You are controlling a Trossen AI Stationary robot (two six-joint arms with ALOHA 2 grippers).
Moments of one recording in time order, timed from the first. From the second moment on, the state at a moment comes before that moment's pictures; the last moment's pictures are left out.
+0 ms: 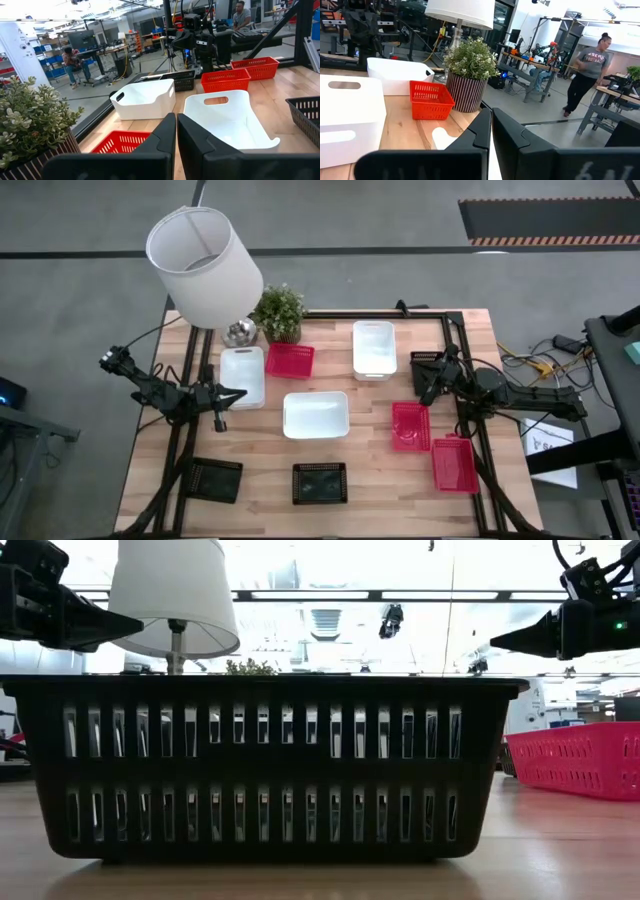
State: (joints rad) left arm -0.59 0.06 0.04 -0.01 -0.84 0.20; right arm -0.07 0.04 0.02 0.06 0.40 -0.29
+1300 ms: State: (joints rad) left arm -0.59 0.06 0.04 0.37 -0.84 0.03; right arm -0.07 0.04 0.02 0.06 0.38 -0.09
